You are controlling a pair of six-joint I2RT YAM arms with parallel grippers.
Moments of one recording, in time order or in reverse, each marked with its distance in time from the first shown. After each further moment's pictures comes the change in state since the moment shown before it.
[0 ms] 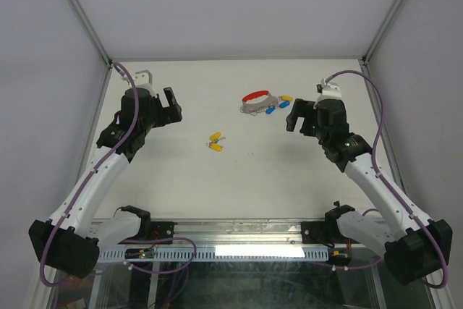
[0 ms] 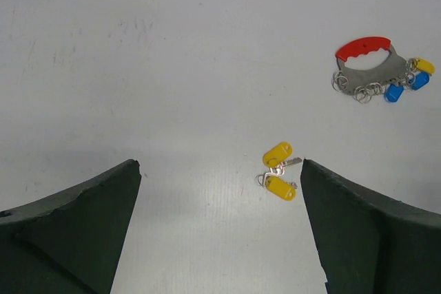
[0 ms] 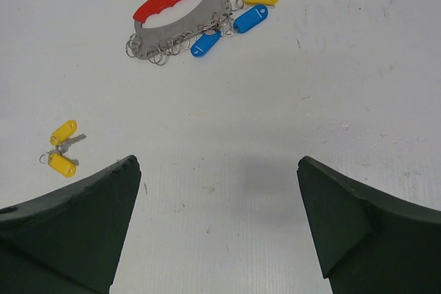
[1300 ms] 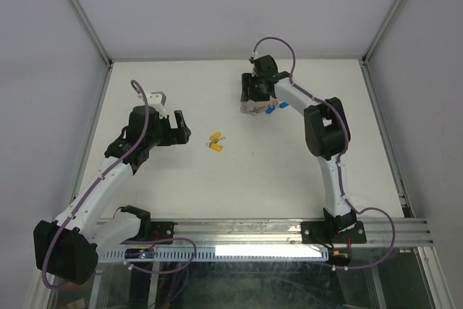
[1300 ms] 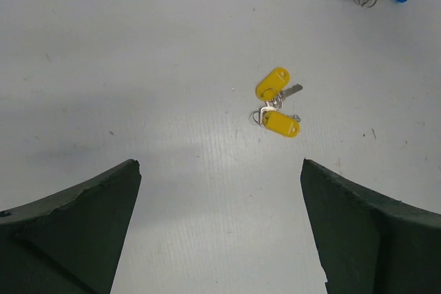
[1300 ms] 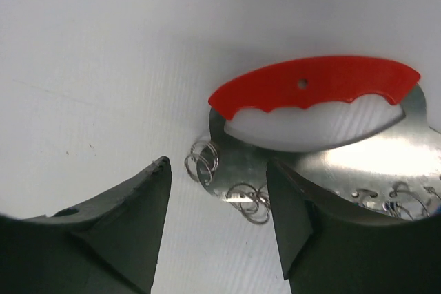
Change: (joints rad) left arm 0.000 -0.042 -0.228 0.072 0.201 0.049; right arm 0.045 1.215 0.963 -0.099 -0.293 -0.055
